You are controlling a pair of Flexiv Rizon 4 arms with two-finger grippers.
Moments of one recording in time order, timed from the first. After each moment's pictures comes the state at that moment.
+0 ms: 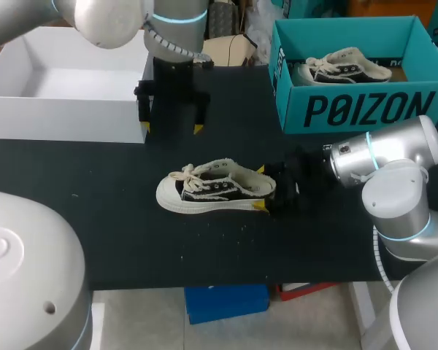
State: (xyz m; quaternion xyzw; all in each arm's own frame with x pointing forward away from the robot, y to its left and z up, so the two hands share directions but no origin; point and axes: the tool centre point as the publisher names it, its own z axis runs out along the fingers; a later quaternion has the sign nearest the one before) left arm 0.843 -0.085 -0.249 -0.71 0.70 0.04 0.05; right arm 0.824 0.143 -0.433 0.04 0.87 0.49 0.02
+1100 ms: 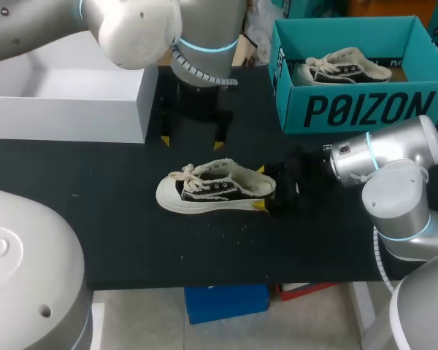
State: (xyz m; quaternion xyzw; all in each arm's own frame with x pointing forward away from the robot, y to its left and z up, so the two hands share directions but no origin) left arm 0.810 -0.124 -0.259 -0.69 0.71 0.02 0.08; right arm 0.824 0.143 -0.433 0.04 0.87 0.49 0.02
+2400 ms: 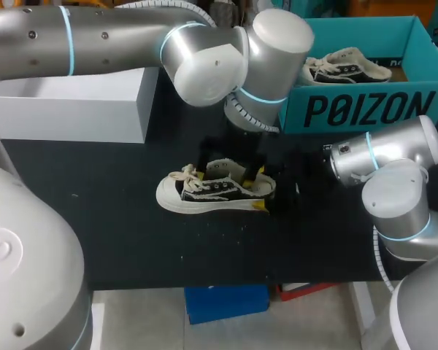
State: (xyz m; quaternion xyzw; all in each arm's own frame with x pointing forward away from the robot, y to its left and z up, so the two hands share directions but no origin) left arm 0.805 -0.181 -0.367 -0.69 0.71 0.11 0.09; right arm 0.824 0.143 -0.433 0.04 0.87 0.49 0.02
